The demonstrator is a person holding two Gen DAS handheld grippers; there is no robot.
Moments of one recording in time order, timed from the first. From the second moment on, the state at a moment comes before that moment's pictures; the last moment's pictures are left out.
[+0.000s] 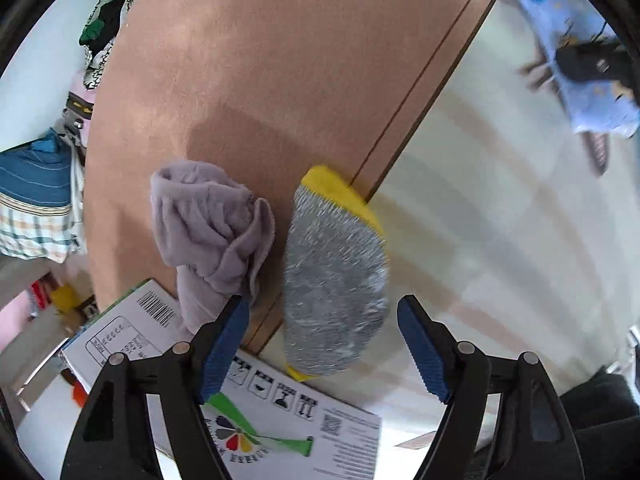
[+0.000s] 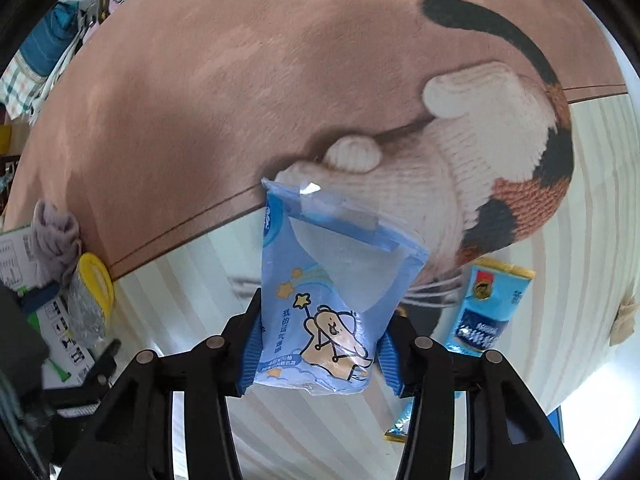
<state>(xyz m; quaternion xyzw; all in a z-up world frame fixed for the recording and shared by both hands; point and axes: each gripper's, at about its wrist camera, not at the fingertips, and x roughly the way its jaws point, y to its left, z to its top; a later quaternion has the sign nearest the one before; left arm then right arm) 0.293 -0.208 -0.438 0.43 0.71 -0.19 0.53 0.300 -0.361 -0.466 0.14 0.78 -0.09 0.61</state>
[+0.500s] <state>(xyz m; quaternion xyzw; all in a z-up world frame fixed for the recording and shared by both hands) 0.301 -0.170 -0.360 0.22 0.72 -0.17 0.63 0.296 -0.331 -0.421 0.14 0.74 -0.08 0.65</state>
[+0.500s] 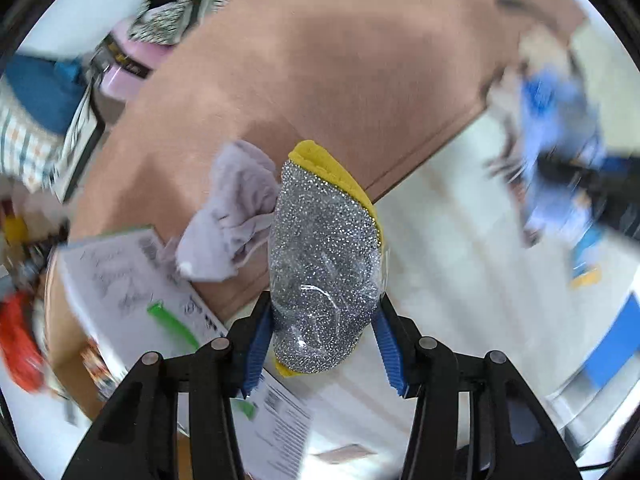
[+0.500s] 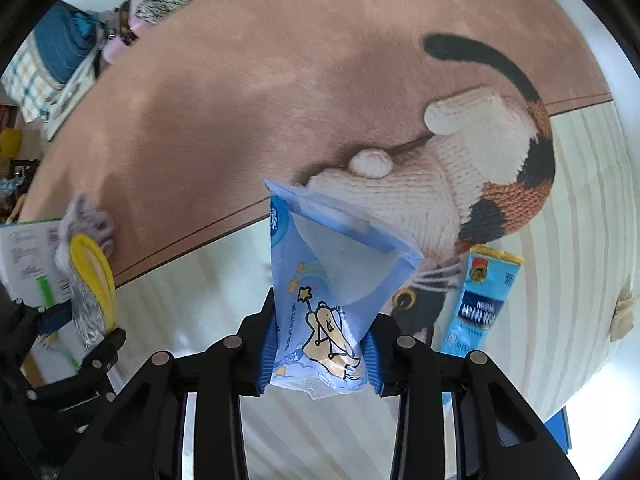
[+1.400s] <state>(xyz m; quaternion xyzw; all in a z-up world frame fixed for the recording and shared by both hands) 0.241 0.214 -0.287 -0.13 0.73 0.00 0.67 0.252 0.030 -0.280 0.03 0.71 0.20 0.67</state>
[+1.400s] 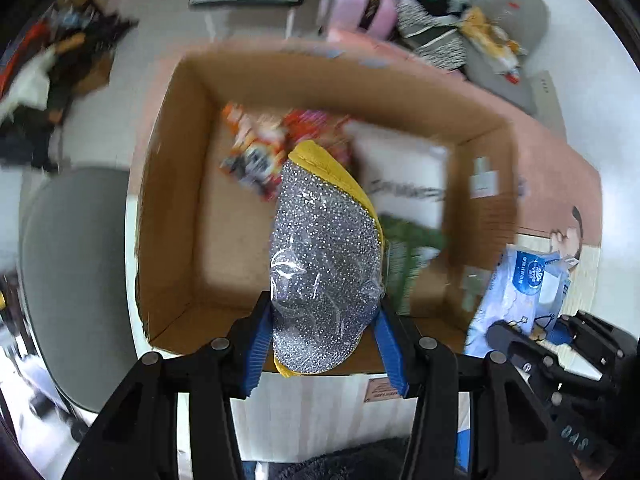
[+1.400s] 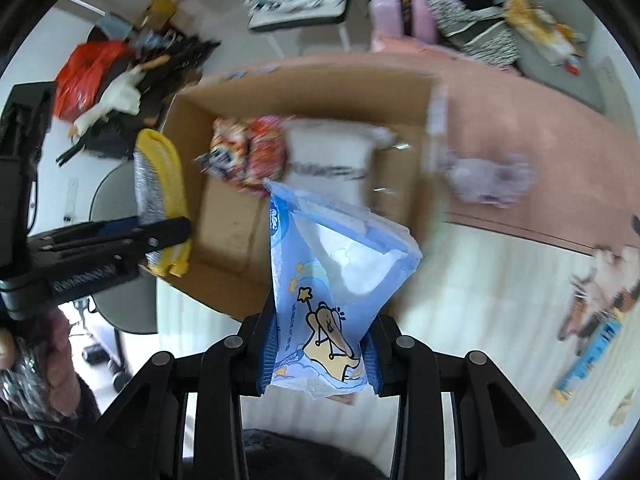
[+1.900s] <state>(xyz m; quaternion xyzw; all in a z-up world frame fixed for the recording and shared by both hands) 0.259 0.248 -0.379 -0.14 0.80 -0.01 0.59 0.271 0.141 -0.380 -0.02 0.77 0.20 0.61</state>
